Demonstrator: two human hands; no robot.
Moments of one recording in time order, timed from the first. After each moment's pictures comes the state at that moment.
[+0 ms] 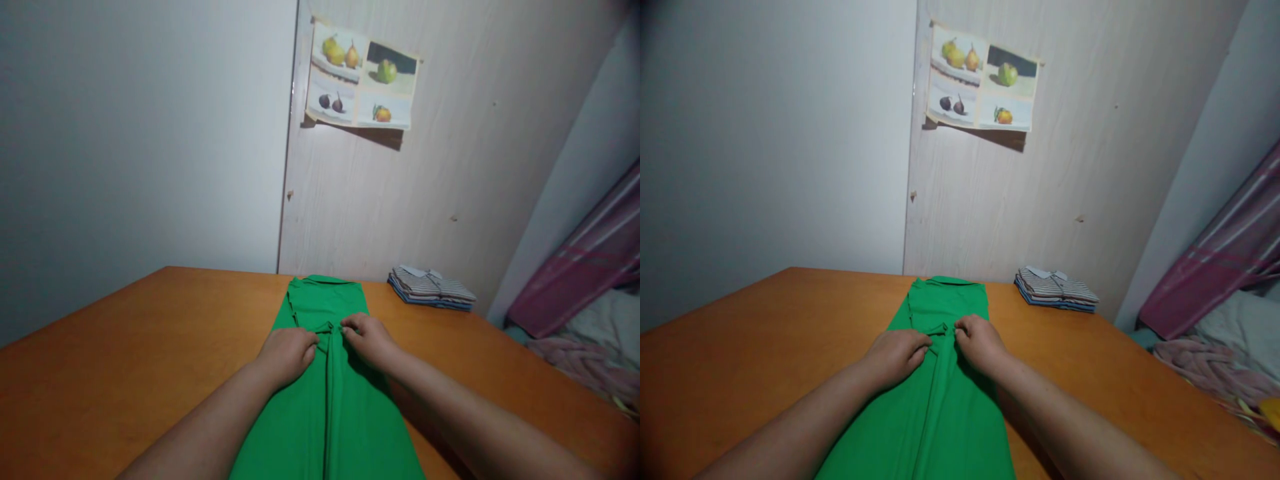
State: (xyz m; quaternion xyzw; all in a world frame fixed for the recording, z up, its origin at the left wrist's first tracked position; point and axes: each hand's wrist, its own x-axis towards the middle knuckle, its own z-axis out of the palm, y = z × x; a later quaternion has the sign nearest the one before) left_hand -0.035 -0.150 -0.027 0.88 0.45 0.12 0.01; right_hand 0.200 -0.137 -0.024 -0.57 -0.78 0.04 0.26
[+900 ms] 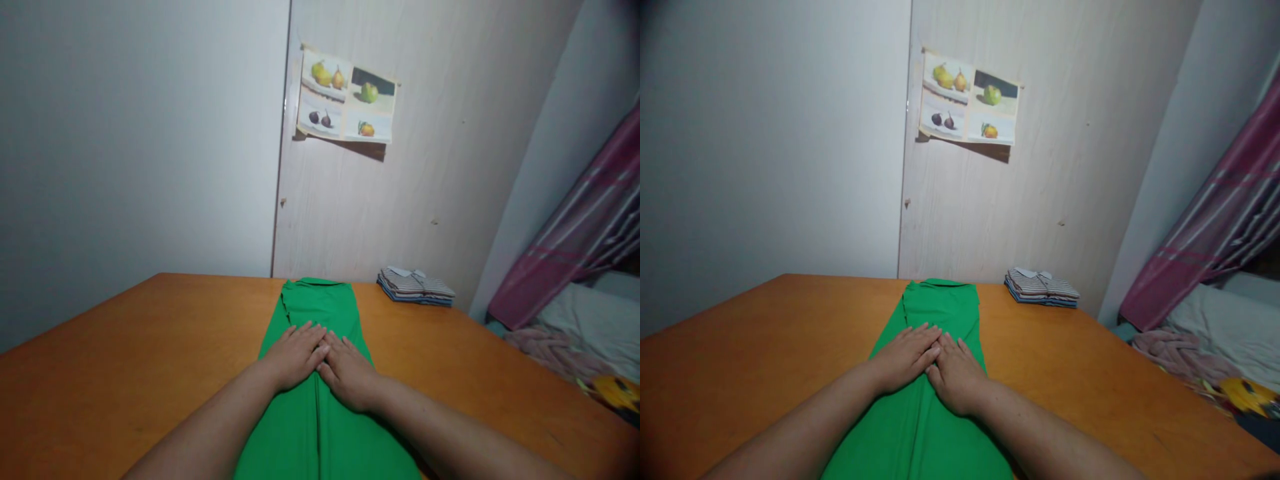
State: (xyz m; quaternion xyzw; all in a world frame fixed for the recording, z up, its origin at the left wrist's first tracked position) left_hand -0.023 -0.157 -0.038 0.90 0.39 0.14 0.12; right_hand 0.159 -0.204 -0.043 -0.53 -0.84 0.11 0.11
